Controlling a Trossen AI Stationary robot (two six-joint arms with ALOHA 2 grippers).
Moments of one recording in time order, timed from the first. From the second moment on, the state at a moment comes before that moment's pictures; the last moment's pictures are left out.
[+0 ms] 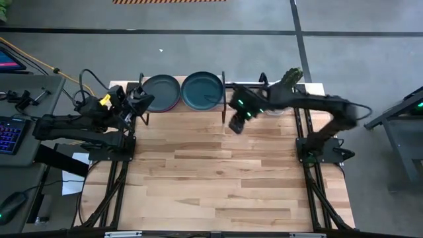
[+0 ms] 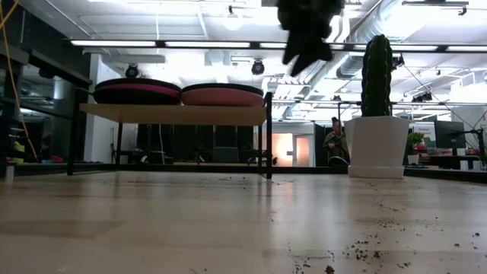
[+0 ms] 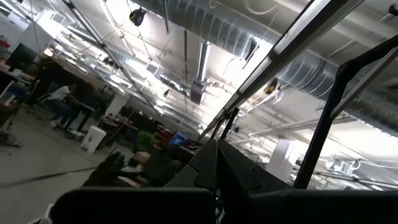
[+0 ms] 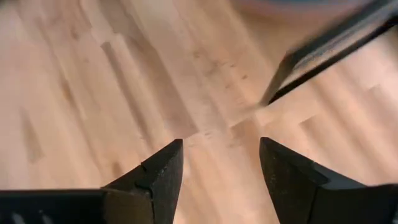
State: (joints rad) left arm 0.01 0.59 0.62 0.51 -0.19 -0.44; right arm -0.19 1.59 1.51 -0.95 -0.03 0.33
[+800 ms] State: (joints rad) left arm 0.00 0.68 0.62 0.30 -0.09 -0.38; right arm 0.12 1.06 0.87 0.04 0.06 0.33
